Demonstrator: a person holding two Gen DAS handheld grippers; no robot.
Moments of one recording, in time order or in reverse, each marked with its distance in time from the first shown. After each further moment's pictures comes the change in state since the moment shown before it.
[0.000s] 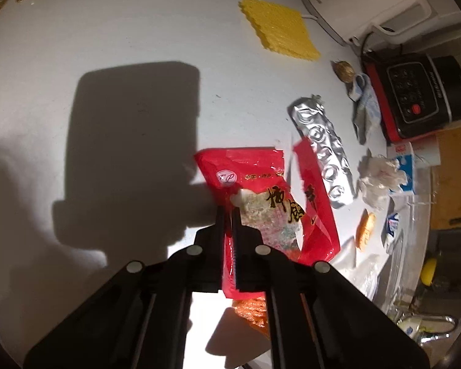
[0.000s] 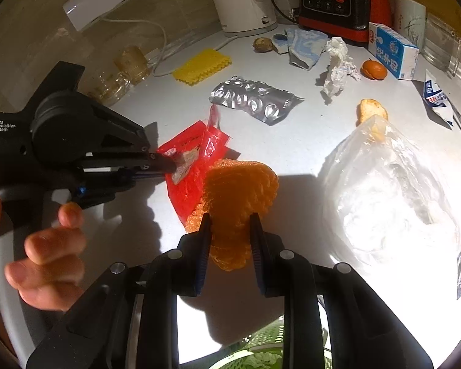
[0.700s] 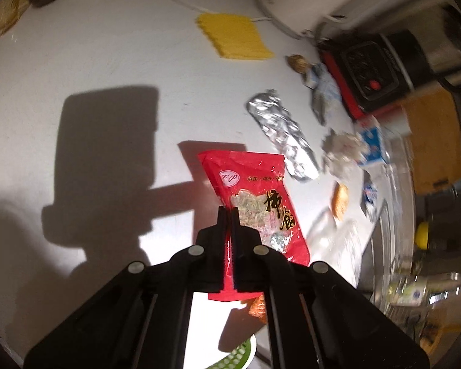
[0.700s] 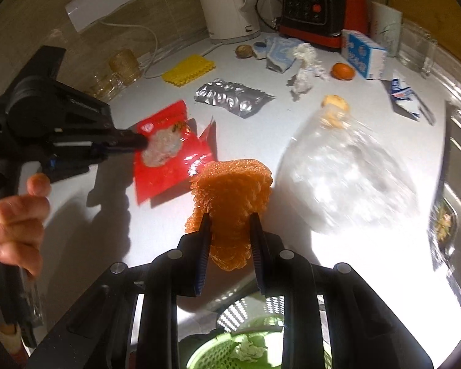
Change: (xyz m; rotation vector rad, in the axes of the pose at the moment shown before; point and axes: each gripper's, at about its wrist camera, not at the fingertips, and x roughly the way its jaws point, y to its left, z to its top) left arm -0.038 -0.012 -0.017 0.179 -0.026 -0.096; right arm -0.039 -0.006 -0.033 -0.005 -0.039 -0.081
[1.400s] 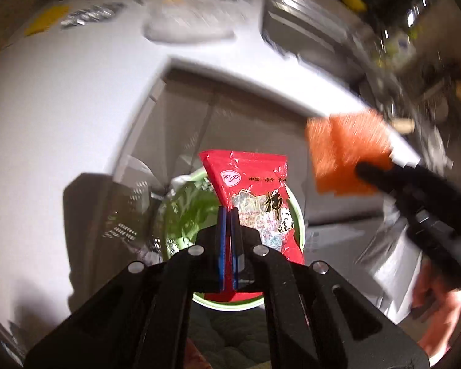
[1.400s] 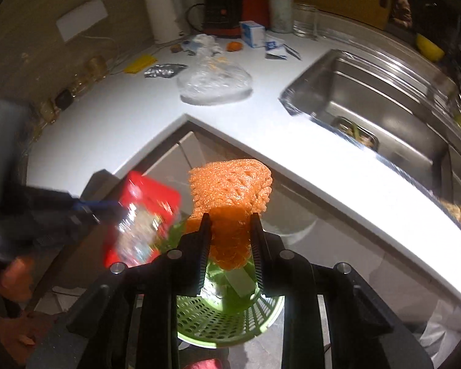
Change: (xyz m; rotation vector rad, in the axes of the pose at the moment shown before) left arm -0.010 -0.057 -0.266 0.835 0.278 -0.015; right arm -0.150 -0.054 -0.177 0.143 -0.038 -0.195
